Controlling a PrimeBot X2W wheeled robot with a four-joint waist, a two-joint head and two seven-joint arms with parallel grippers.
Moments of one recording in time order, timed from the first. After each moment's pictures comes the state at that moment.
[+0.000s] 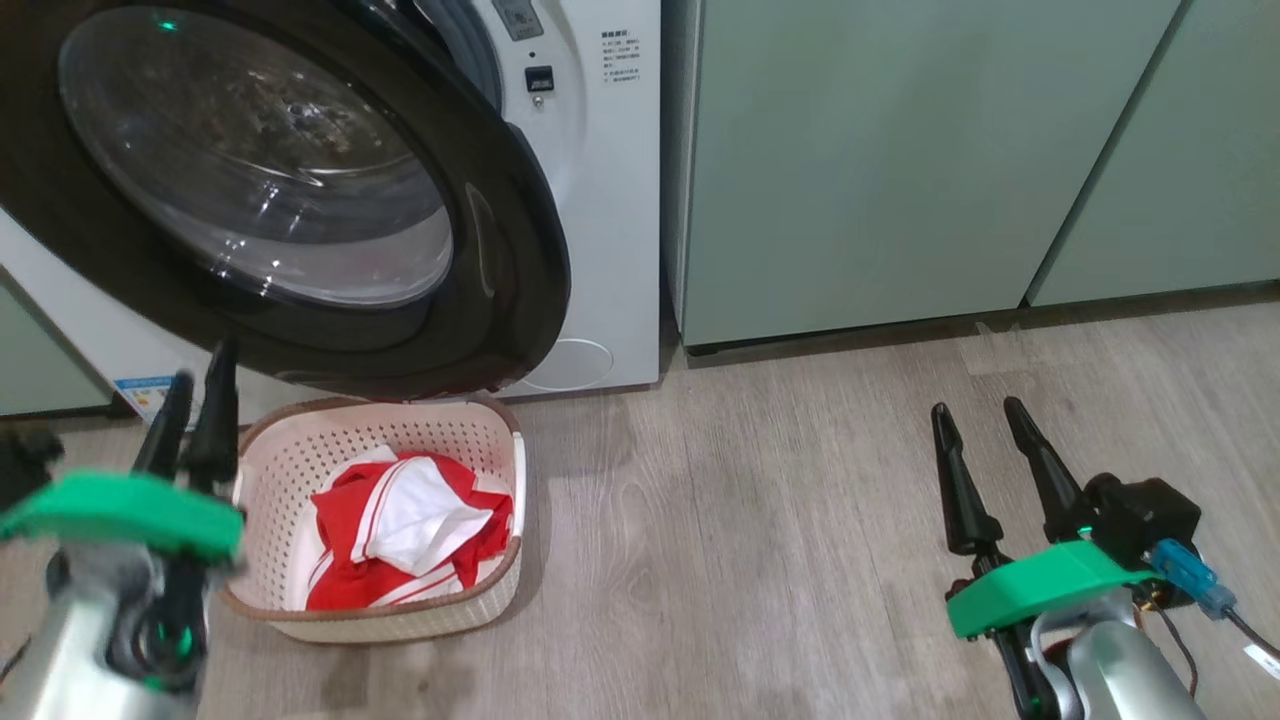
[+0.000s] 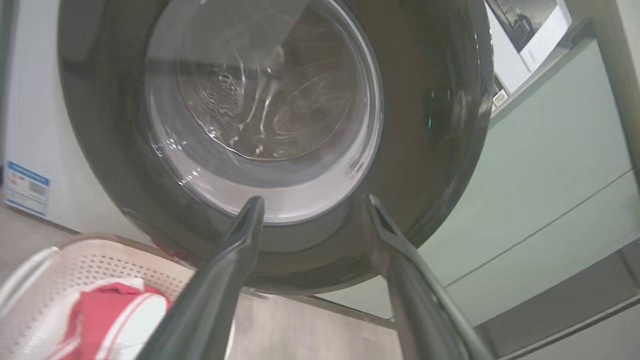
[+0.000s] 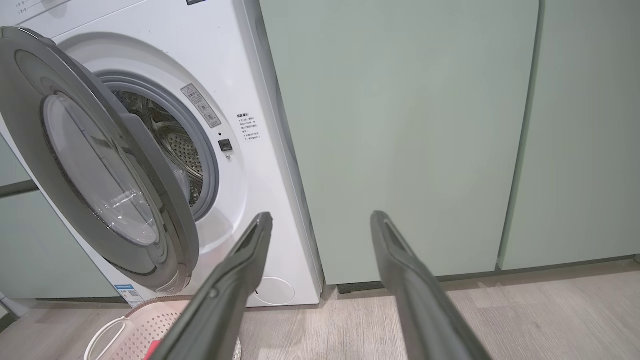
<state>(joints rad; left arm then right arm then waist) -0.24 0.32 -0.02 0.33 -1.09 -0.12 -0.01 -0.16 -0.10 0.19 0.32 0.33 0.12 -0.26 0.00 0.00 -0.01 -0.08</state>
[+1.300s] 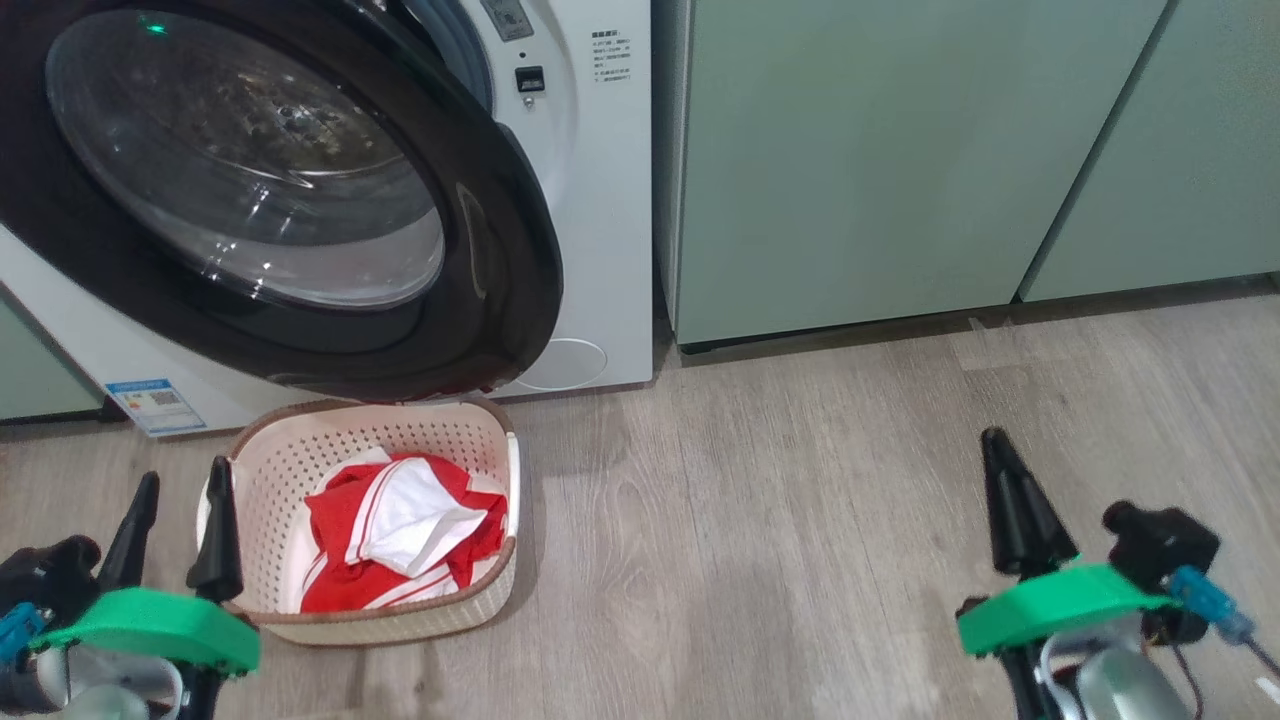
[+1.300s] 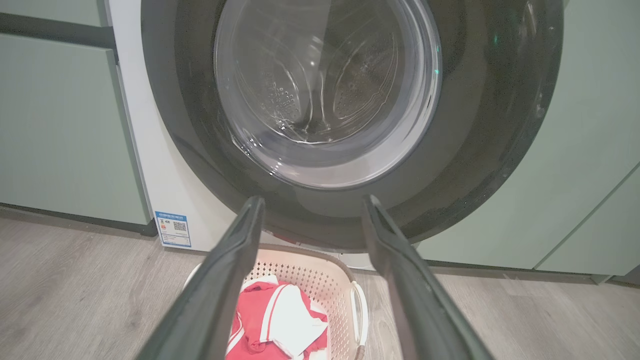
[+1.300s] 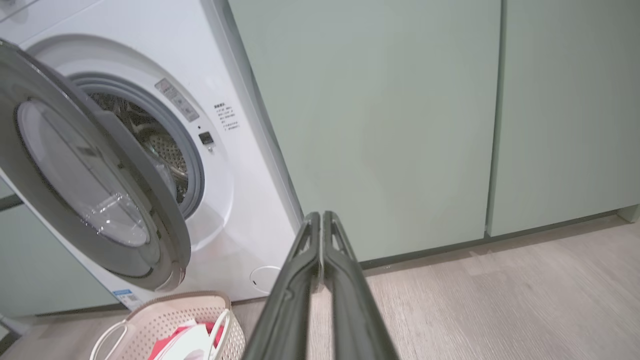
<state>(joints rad) -0.08 0.29 0.06 0.41 -0.53 -0.12 -0.26 -0.11 -0.08 0.15 0.33 0.36 0.12 -0.26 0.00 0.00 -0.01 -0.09</state>
